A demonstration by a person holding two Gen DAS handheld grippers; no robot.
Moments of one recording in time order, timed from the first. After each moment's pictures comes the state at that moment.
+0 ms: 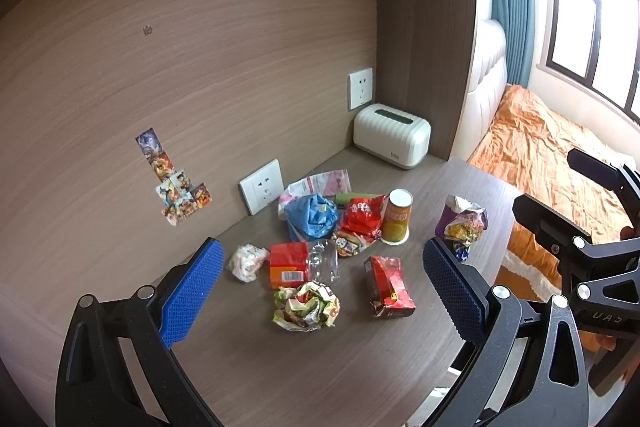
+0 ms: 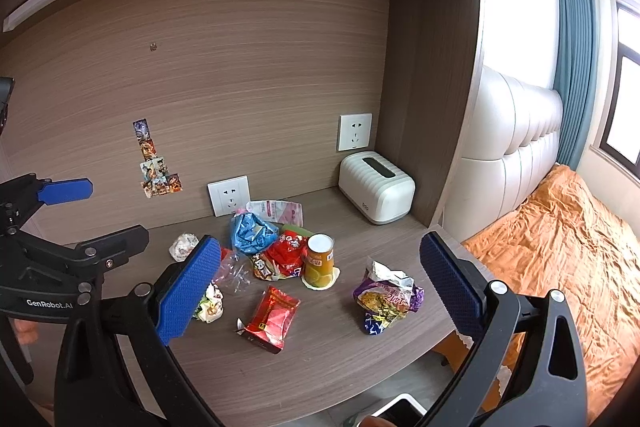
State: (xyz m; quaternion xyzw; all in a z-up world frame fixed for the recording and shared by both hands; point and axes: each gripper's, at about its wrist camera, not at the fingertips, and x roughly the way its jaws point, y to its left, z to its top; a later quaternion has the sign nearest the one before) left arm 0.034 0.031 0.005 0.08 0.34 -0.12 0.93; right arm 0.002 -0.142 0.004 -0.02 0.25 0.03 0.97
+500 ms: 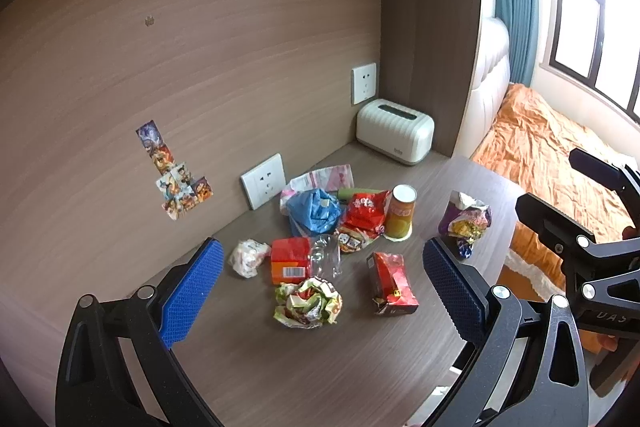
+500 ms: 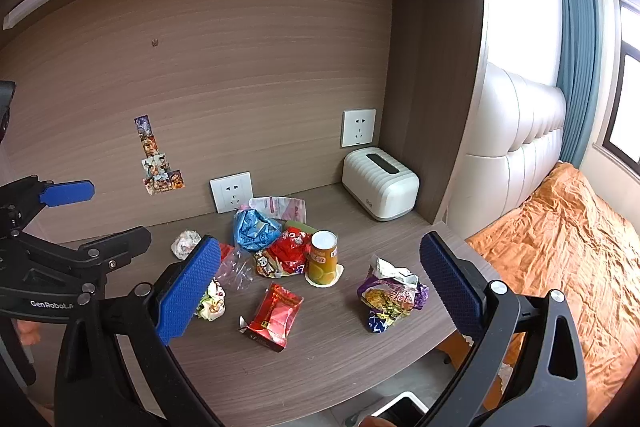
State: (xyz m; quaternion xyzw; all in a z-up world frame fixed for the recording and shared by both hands) left arm 0.036 0.036 -0.001 0.08 0.34 -0.12 0.93; right arm 0.006 -0.139 0.000 -0.02 0.26 0.03 0.97
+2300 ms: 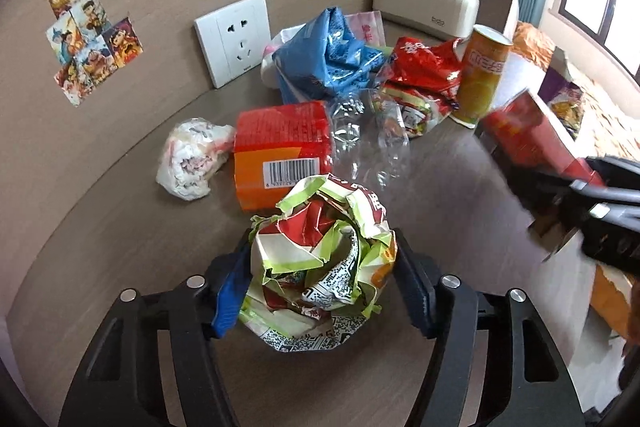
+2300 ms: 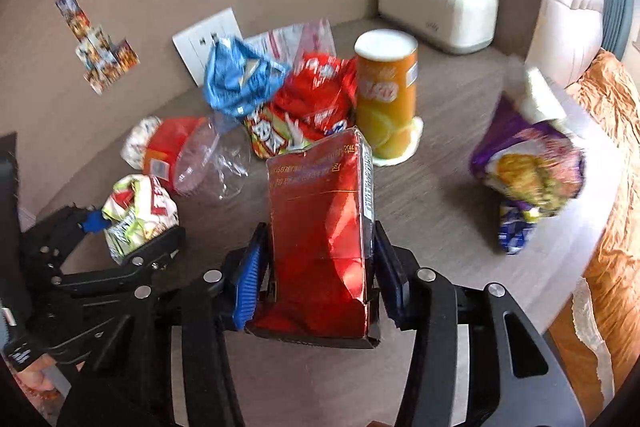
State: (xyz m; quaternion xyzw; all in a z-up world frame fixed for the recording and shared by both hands) left arm 0.129 0.052 -0.209 0.09 0.45 -0.14 0.88; right arm 0.102 -0.116 -0.179 0.06 0.45 0.06 0.89
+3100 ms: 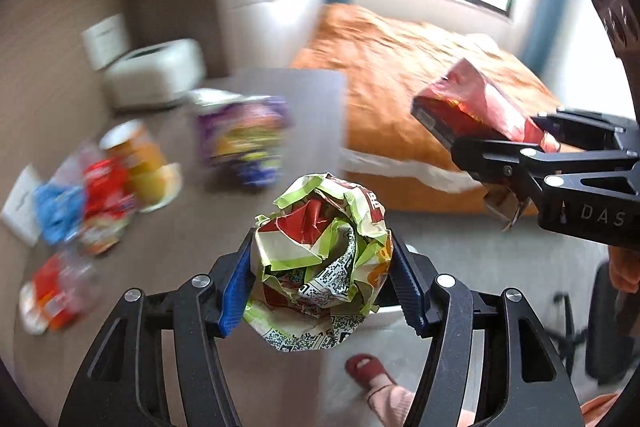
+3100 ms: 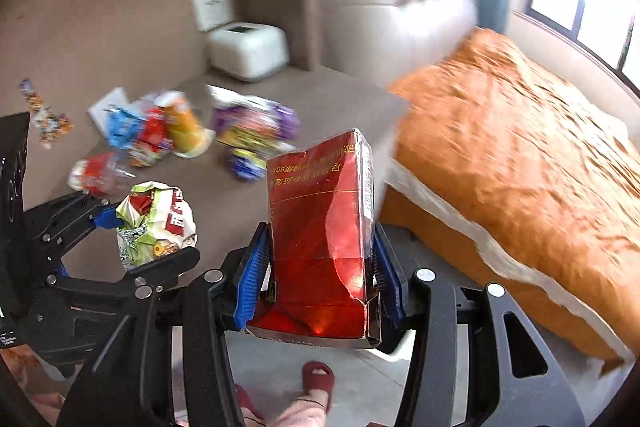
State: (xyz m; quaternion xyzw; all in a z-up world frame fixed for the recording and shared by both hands) left arm 0.004 -0.136 -0.158 0.20 0.37 -0.44 0.79; right arm -0.059 -0.255 -0.132 0.09 0.41 -0.14 0.90
